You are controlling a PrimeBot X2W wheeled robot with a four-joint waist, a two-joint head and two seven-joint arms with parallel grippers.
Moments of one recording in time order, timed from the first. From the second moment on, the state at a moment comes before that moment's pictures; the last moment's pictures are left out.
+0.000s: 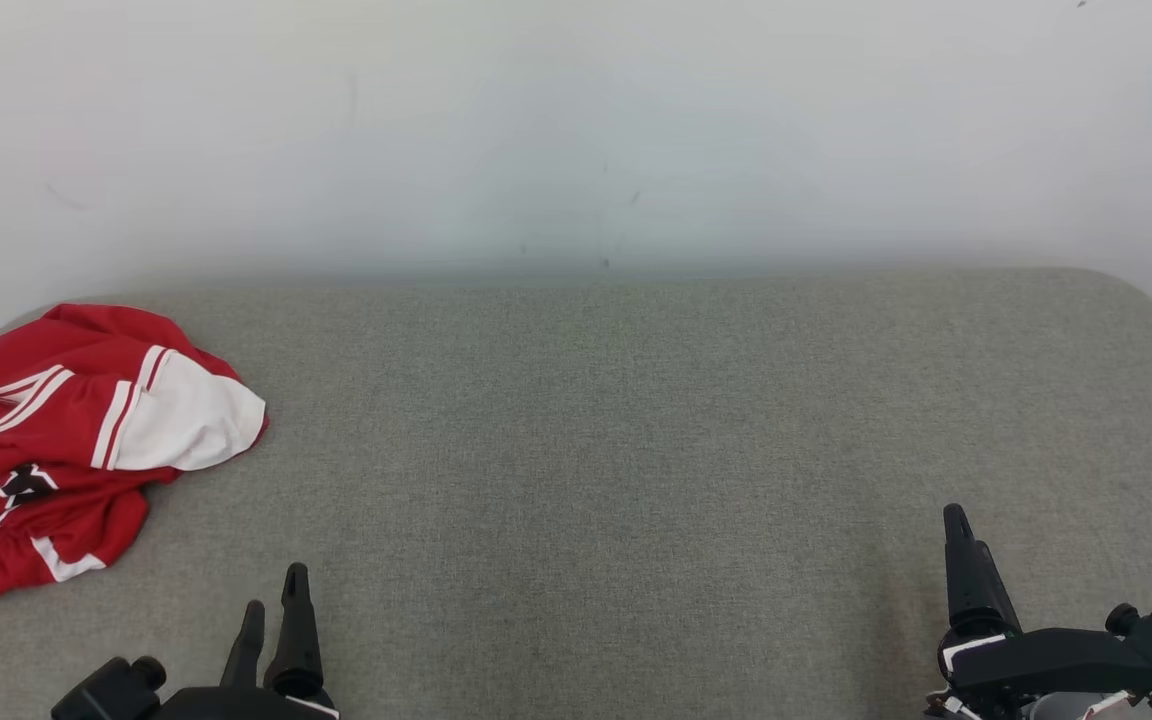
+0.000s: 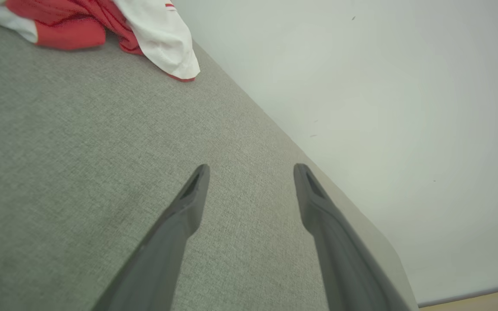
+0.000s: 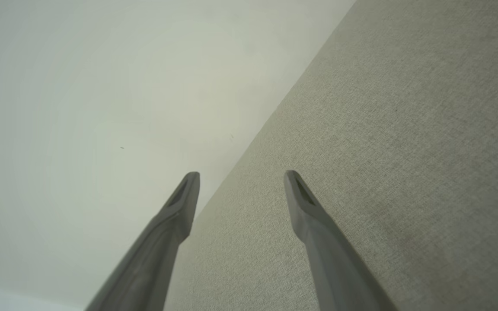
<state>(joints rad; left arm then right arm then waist) -0.08 0.04 -0.02 0.29 -0.89 -0.04 -0.07 -0.09 -0.05 -0.09 0.31 0.99 0.13 -0.06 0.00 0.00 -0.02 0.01</state>
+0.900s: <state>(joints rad) -0.02 0.09 -0.08 0.27 -0.47 0.01 -0.15 -0.06 -0.05 -0.06 0.35 0.54 0.13 -0.14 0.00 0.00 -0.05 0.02</state>
